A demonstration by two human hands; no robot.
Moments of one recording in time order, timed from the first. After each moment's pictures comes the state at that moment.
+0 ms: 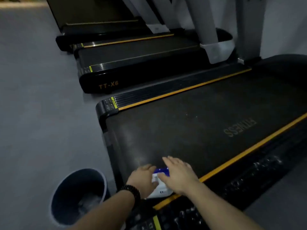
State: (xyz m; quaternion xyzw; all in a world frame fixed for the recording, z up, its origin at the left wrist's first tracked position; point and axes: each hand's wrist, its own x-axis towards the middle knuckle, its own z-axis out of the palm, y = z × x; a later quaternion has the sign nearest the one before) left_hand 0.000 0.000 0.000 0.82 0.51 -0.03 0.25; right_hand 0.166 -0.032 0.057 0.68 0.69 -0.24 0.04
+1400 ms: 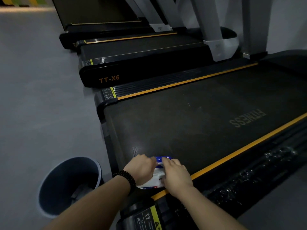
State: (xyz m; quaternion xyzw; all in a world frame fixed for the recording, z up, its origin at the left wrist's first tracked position) left_hand 0.007 0.007 -0.051 0.89 0.45 0.00 0.11; right_hand 0.158 -0.052 -0.050 0.70 0.70 -0.17 0.00
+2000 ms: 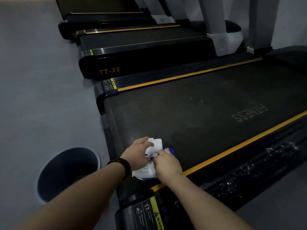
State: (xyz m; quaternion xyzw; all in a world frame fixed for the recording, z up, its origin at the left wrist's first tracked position) left_hand -0.010 0.031 -0.078 0.83 0.50 0.06 0.24; right_hand 0.130 -0.037 -0.060 0.67 0.73 -0.13 0.02
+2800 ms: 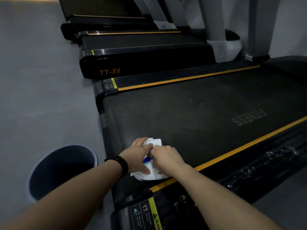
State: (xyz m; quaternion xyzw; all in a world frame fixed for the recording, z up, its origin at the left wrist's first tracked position) left_hand -0.013 0.026 -0.082 0.87 0.46 -0.01 0.20; right_hand 0.142 -0.016 -0.053 0.58 0.81 -0.06 0.03
